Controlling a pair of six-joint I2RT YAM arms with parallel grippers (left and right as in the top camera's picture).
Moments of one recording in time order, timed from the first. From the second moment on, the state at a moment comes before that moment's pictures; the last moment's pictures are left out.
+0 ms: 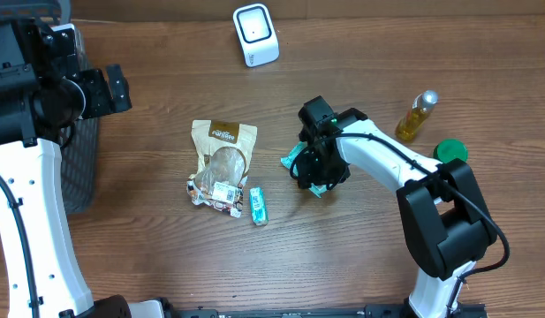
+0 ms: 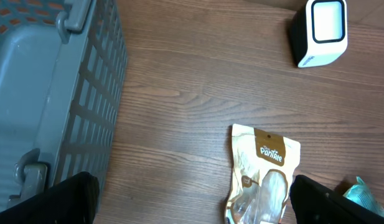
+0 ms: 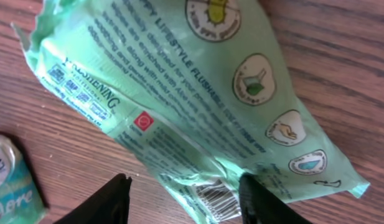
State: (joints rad) left arm 0.23 1.52 1.79 -1.18 0.12 -0.02; right arm 0.49 1.97 1.31 -0.90 -0.17 0.27
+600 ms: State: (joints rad) left arm 0.23 1.52 1.79 -1.18 0.12 -0.02; right arm 0.49 1.96 1.31 -0.90 -0.18 0.28
